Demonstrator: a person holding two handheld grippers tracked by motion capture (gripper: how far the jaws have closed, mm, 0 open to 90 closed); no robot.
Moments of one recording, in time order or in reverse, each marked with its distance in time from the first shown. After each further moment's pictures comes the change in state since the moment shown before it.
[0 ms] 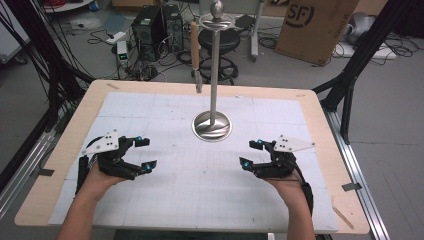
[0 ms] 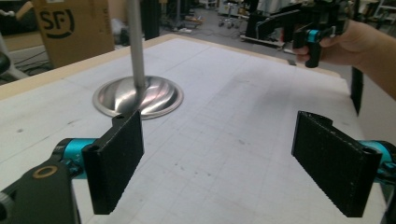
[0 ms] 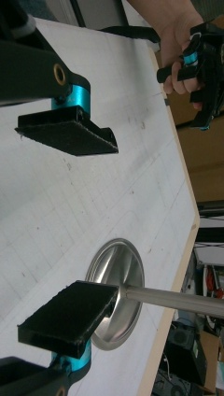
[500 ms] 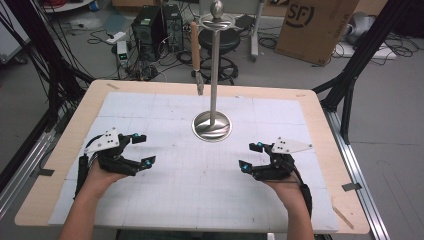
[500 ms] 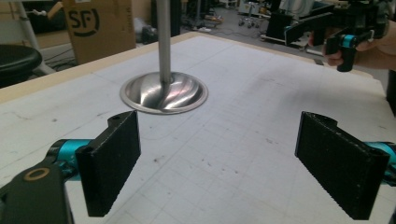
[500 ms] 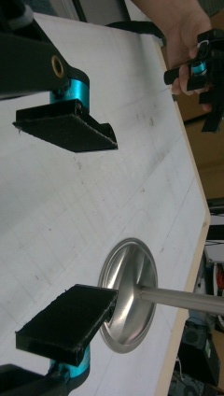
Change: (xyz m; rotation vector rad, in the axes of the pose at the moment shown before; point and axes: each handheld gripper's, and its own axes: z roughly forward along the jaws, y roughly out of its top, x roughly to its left) left arm 0.010 -0.004 0.001 0.004 0.082 -0.001; right arm 0.001 -0.009 0.004 0.036 -0.011 0.020
